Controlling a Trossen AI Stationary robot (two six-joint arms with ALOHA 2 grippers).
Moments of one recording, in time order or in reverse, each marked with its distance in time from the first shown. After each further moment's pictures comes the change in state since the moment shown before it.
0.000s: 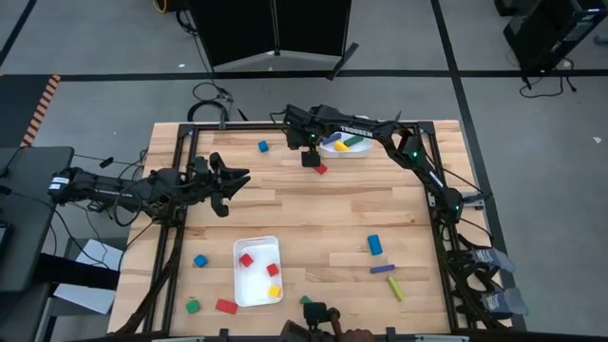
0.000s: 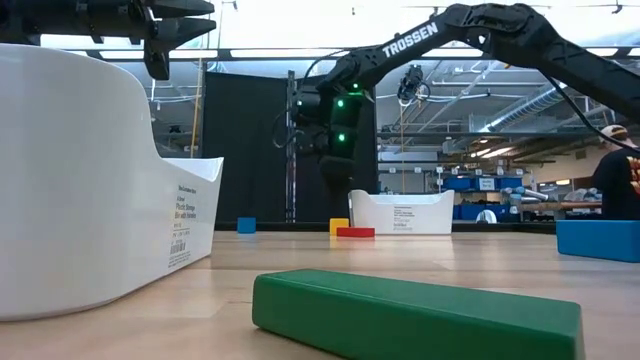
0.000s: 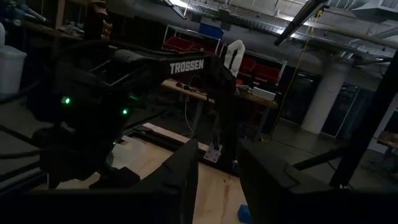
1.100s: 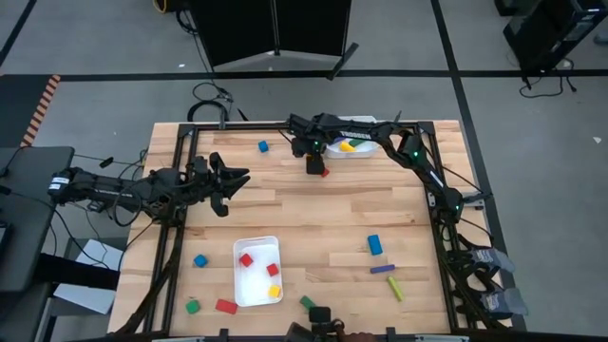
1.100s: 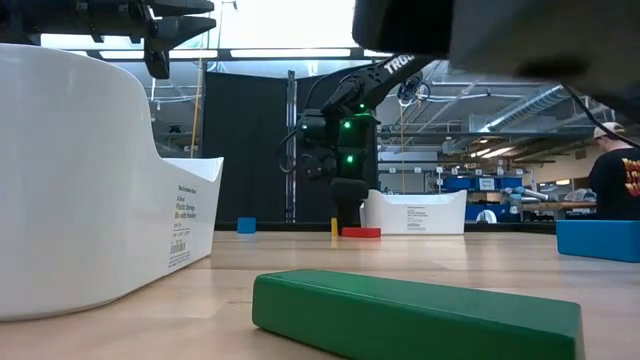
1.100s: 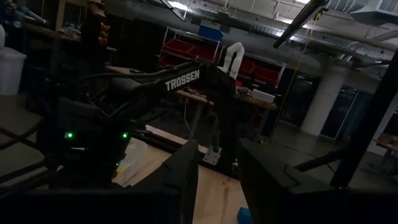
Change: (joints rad) left arm 0.000 0.000 0.000 0.011 -0.001 0.002; right arm -0.004 -0.001 -0.166 0.091 -0.028 0.030
